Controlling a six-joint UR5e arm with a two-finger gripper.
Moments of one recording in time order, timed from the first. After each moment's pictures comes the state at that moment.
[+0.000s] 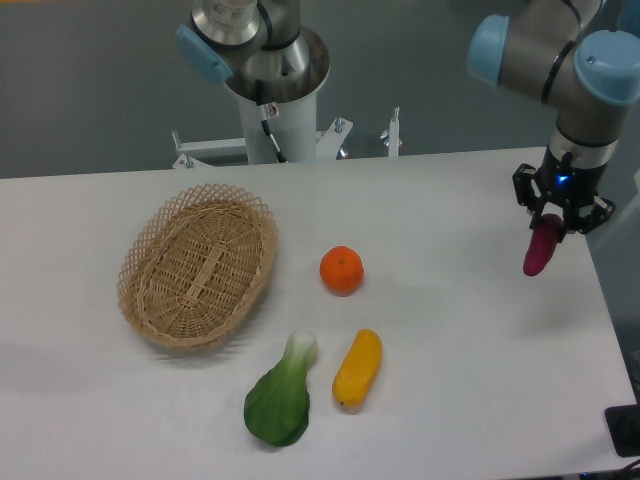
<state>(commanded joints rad) 2.88 -1.94 -1.54 -1.09 1.52 1.57</state>
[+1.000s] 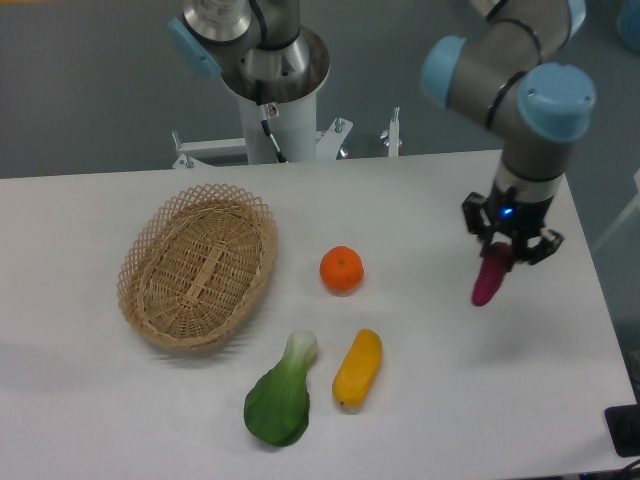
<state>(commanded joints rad) 2.62 -1.90 -1.59 -1.09 1.52 1.31</state>
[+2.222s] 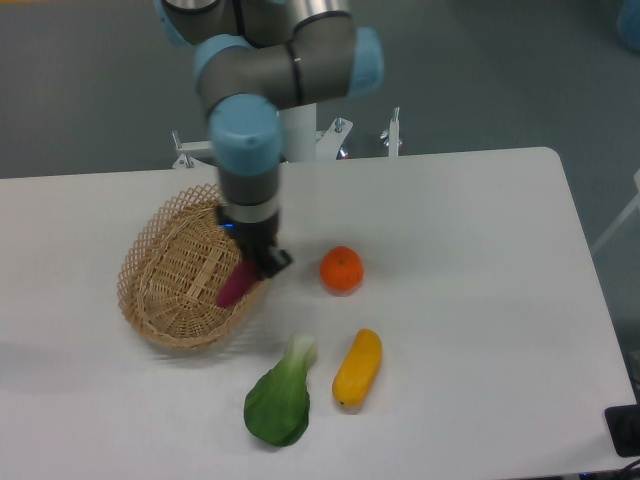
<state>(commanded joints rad) 2.10 -1.77 -1.89 -1.08 1.52 1.05</state>
